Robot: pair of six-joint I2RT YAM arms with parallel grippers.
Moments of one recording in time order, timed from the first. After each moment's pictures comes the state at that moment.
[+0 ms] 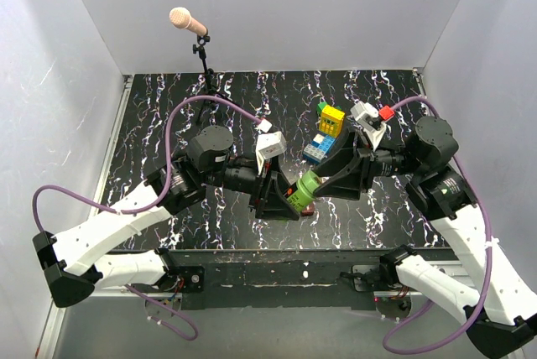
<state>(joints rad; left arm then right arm) -0.97 1.10 1.16 -0.29 0.77 -0.31 0.50 0.83 1.08 -0.22 -1.15 0.42</state>
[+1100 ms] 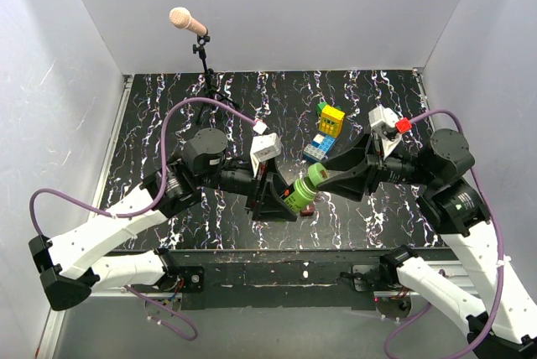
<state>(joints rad) -0.97 1.07 1.14 -0.27 0.77 -0.30 0.50 0.74 1.08 -0.26 -1.02 0.28</state>
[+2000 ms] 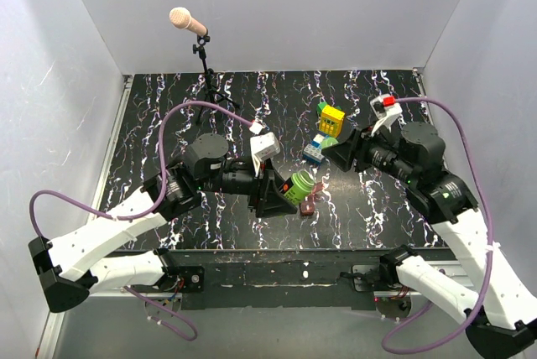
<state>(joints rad) -0.97 1.05 1.09 -0.27 0.61 -0.28 0.50 0.79 1.07 -0.51 -0.33 0.37</state>
